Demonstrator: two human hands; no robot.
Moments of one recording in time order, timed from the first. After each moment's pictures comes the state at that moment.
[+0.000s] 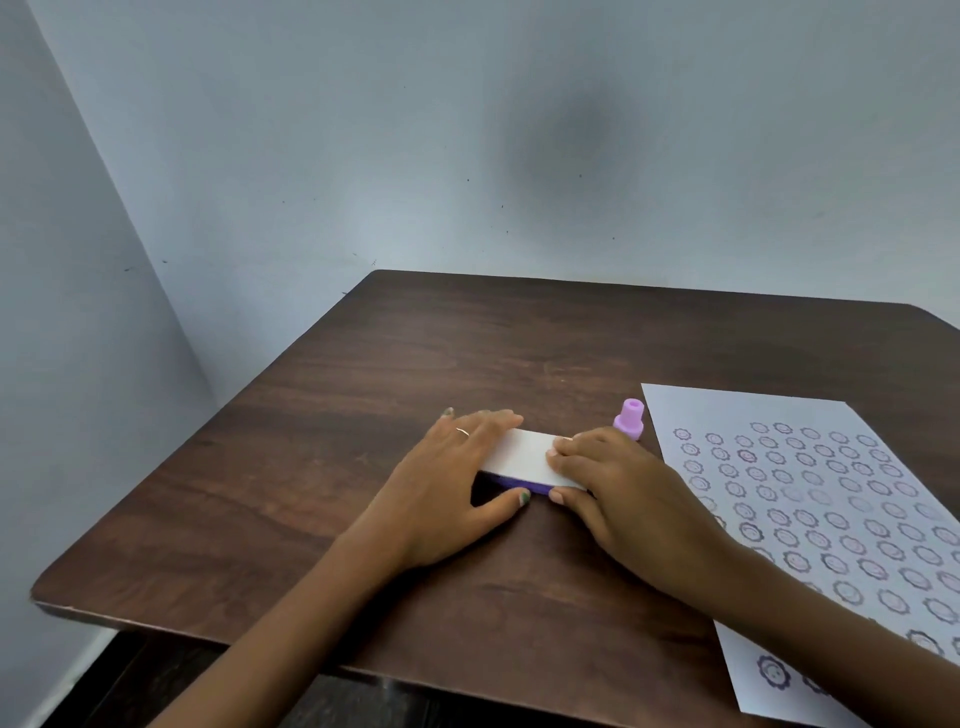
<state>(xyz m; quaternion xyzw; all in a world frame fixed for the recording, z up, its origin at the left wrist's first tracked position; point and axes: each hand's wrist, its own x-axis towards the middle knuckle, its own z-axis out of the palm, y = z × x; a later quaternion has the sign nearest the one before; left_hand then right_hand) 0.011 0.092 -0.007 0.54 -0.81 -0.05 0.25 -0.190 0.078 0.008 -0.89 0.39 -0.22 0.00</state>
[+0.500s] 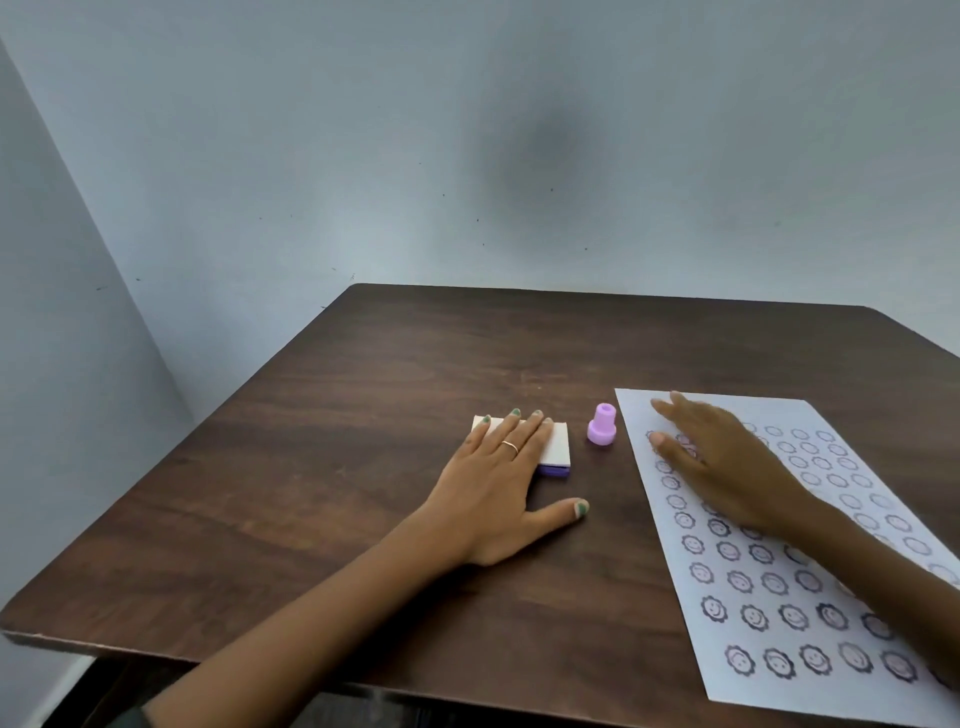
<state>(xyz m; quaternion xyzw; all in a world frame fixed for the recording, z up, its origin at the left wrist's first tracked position) -0.041 0.071 -0.010 0.55 -0.83 -0.03 0.10 -0.281 0.026 0.005 -0.77 0.62 -0.13 0.07</state>
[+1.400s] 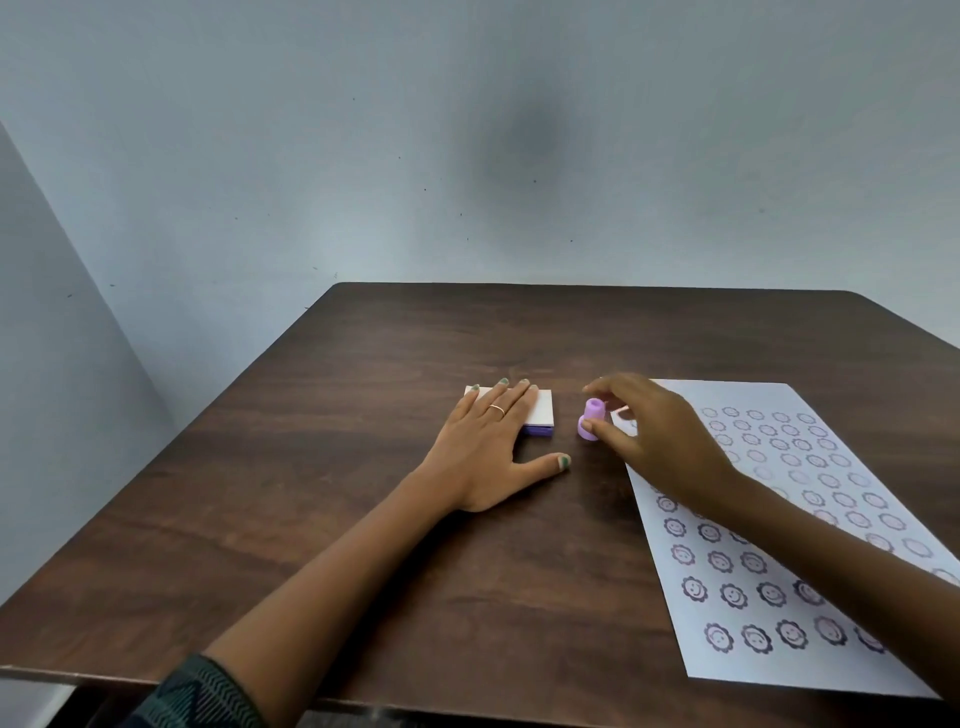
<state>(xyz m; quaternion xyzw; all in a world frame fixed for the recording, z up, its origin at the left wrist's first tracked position) -0.037 0.023 -0.009 0.55 -0.83 -0.04 0.11 -0.239 0.019 0.009 -0.81 0.47 -0.34 0.04</state>
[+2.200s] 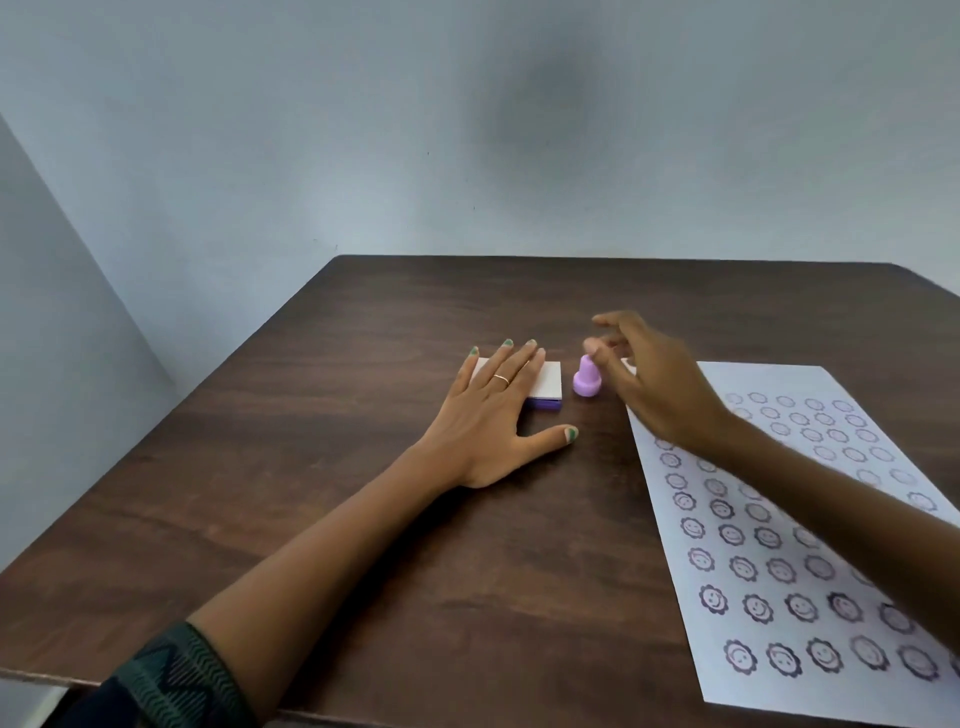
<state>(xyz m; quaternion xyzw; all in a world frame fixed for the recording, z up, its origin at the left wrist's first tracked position) -0.036 0.006 -0.011 0.54 -0.83 -0.03 0.15 -0.231 -0.026 0.014 -0.79 0.48 -0.36 0.10</state>
